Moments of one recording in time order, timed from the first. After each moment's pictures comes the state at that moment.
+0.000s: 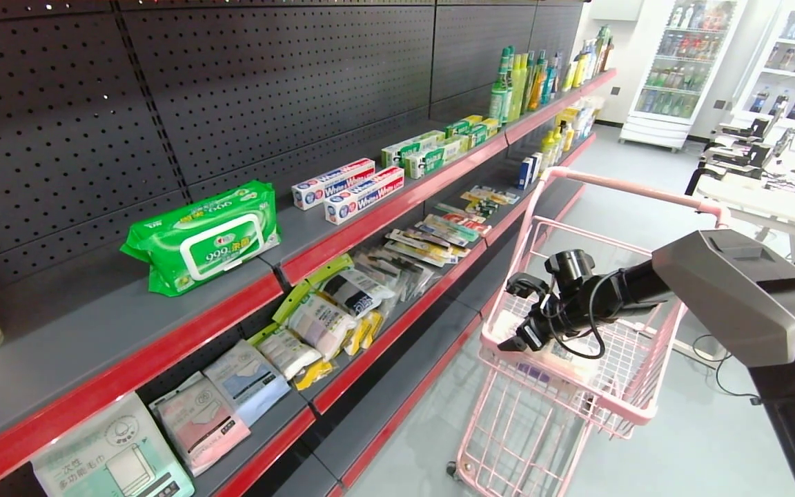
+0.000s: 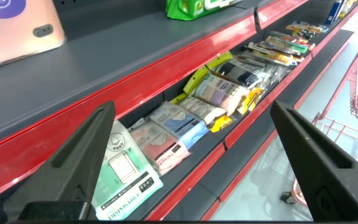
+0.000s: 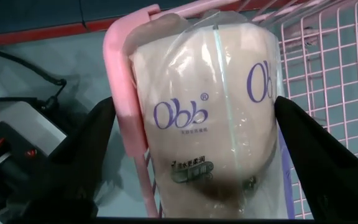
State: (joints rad) left arm 0.00 0.00 0.00 0.00 0.05 0.01; right arm 0.10 2.56 -1.60 0.02 0.29 -0.56
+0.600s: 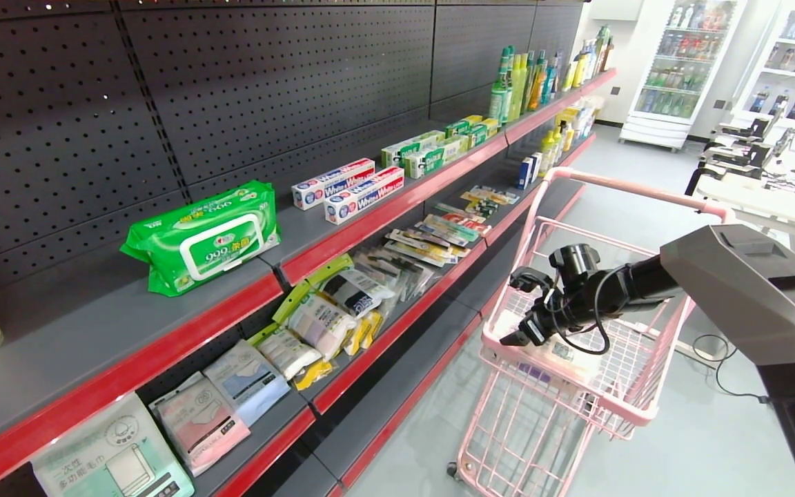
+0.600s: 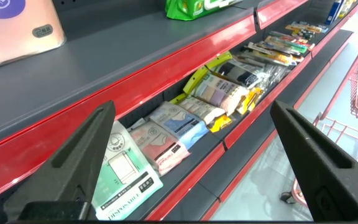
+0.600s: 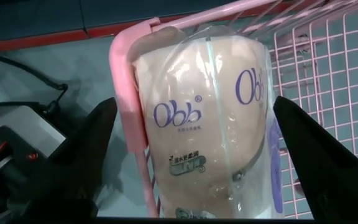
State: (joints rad) left arm 0.00 0.00 0.00 0.00 0.05 0.01; right arm 0.10 2.53 -1.59 0.03 0.31 -0.56
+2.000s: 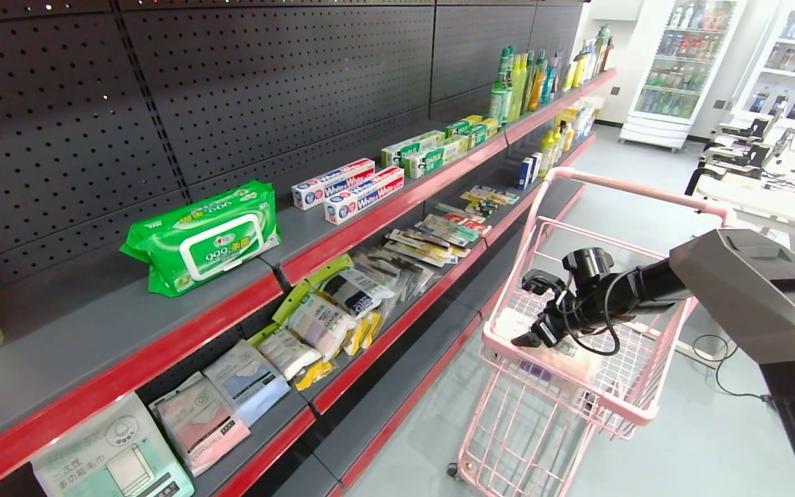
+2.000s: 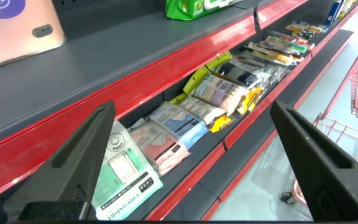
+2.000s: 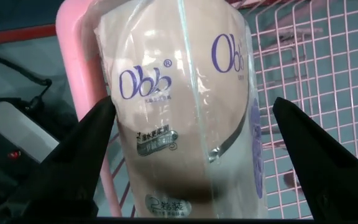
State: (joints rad) left arm 0.00 0.00 0.00 0.00 0.05 0.01; right arm 0.05 2.57 -1.61 0.03 0.31 -0.61
